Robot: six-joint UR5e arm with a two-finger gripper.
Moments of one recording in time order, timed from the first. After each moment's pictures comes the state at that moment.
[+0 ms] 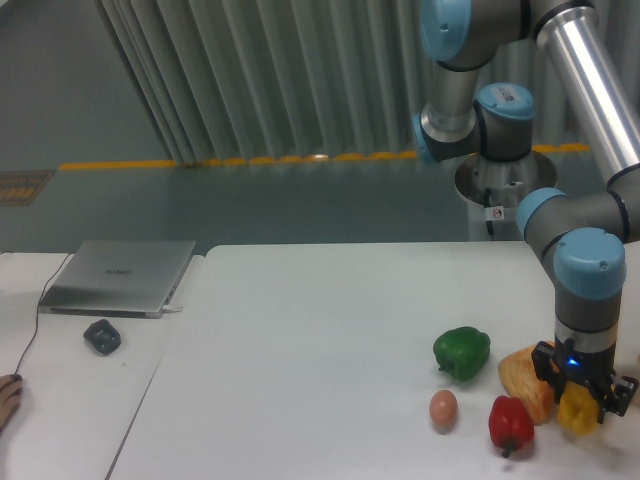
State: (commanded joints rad) arm 2.42 -2.10 -1.44 -1.09 1.60 0.84
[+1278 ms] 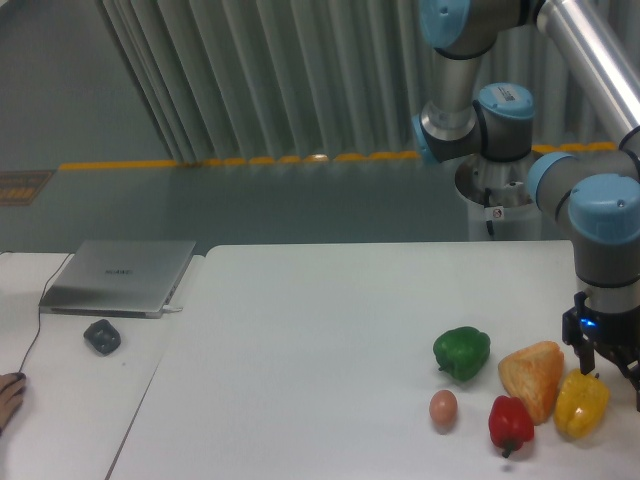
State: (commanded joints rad) arm 2.45 -2.03 -1.38 -1.08 1.62 1.20
